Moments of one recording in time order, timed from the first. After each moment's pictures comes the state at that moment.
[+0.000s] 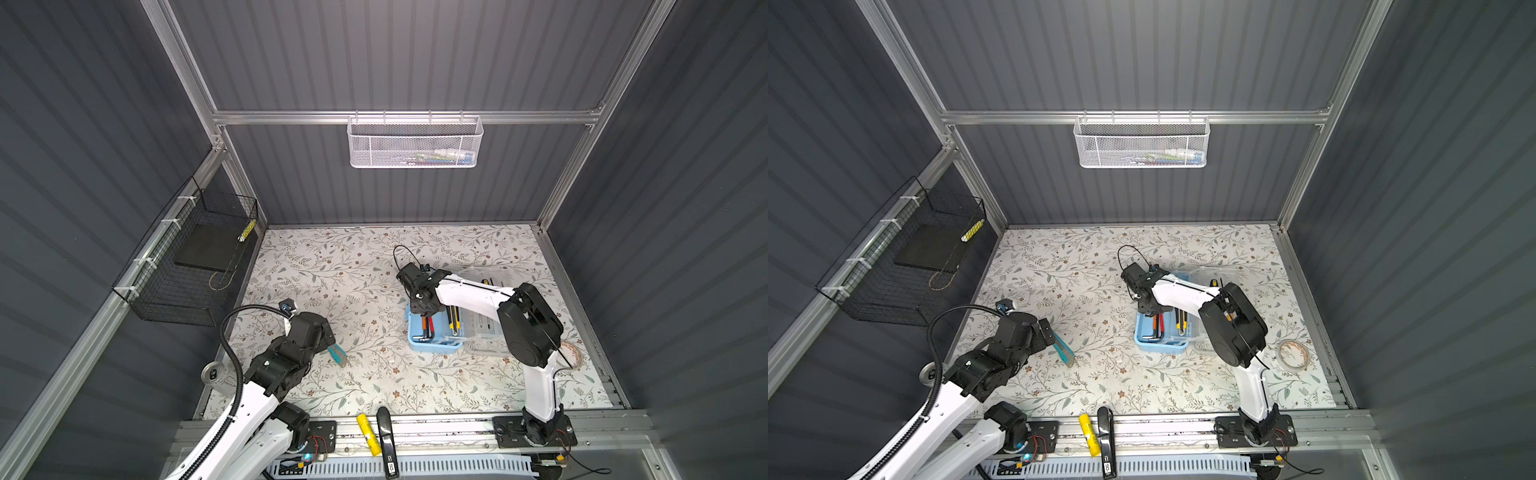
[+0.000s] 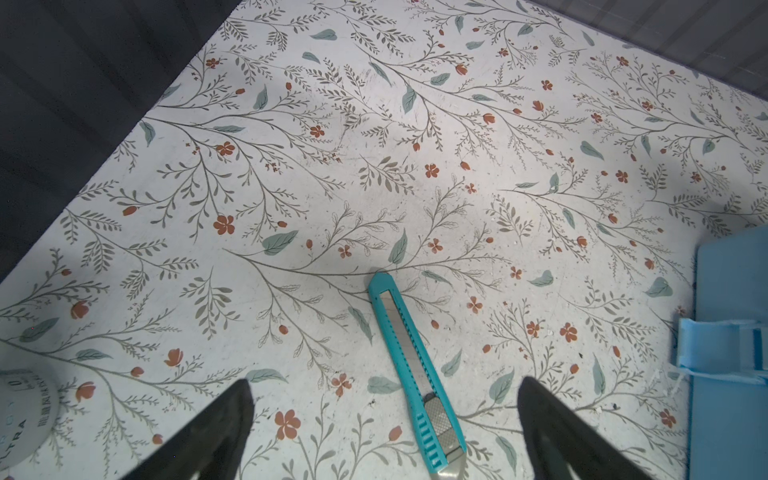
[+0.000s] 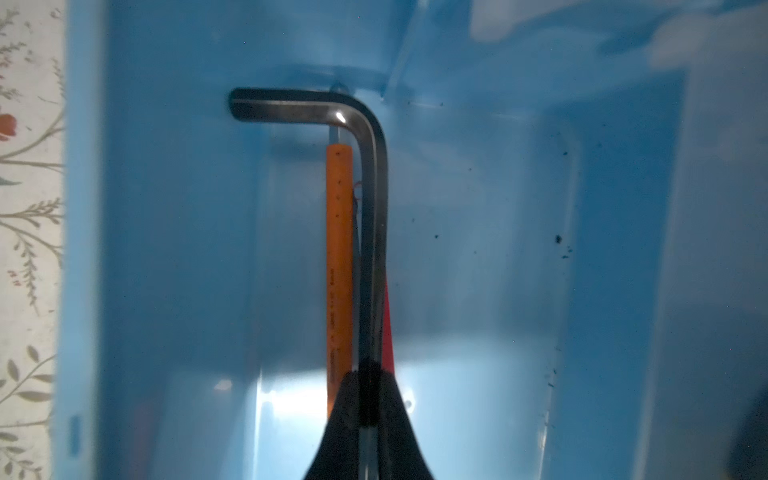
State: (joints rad) left arm -0.50 0.69 0.62 -0.79 -0.48 -0.68; right arm 0.75 2.02 1.46 -0.73 0.34 0.69
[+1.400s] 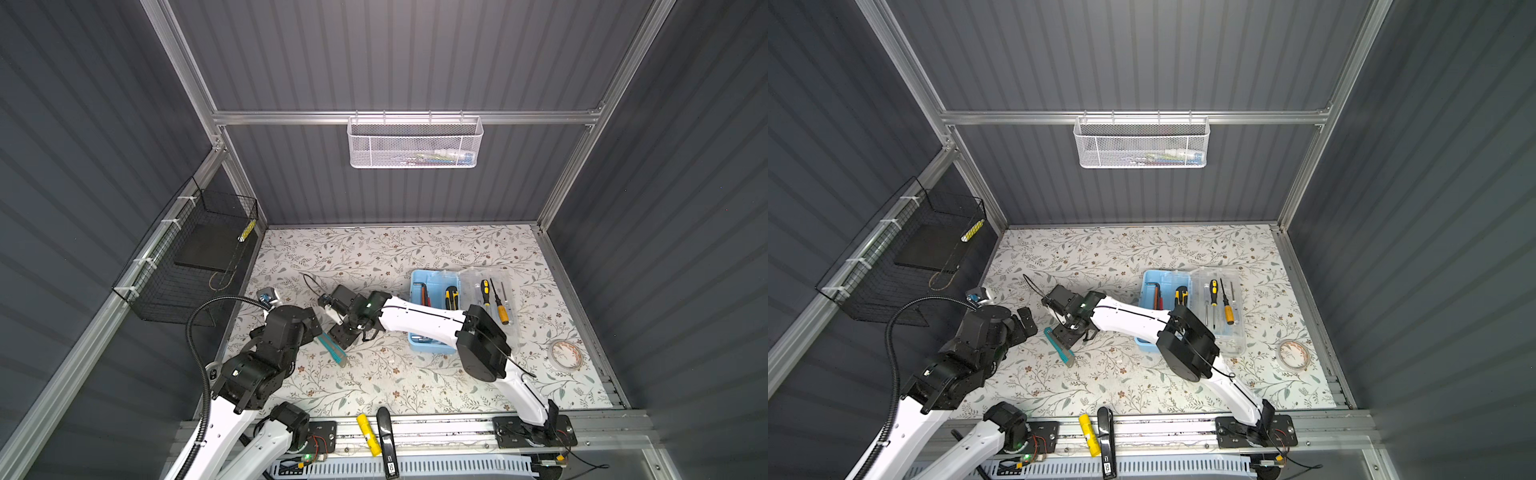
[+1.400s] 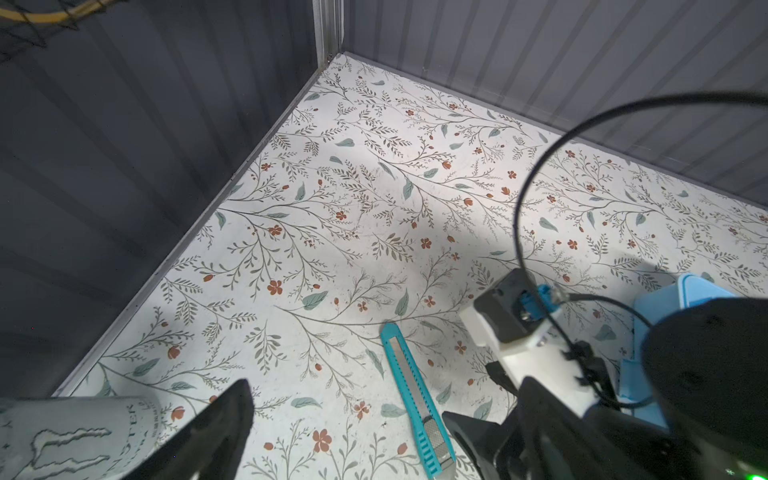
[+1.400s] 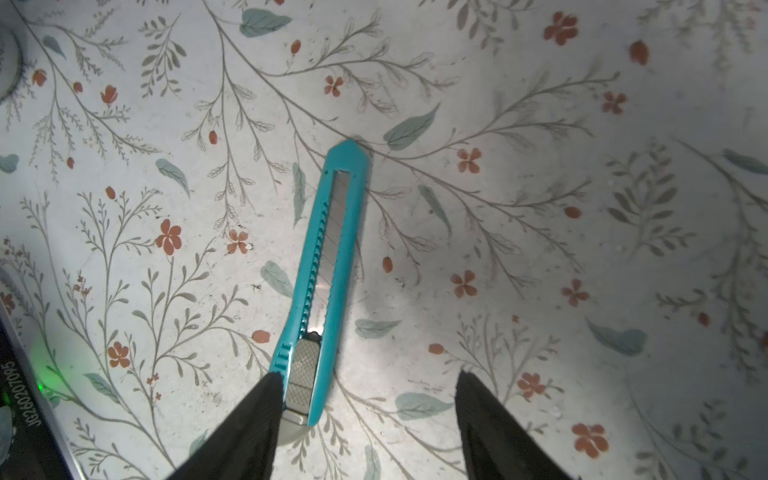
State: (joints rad) left arm -0.50 0.64 0.89 -0.98 -0.57 -0.61; right arm 1.12 2.34 2.01 -0.71 -0.06 0.13
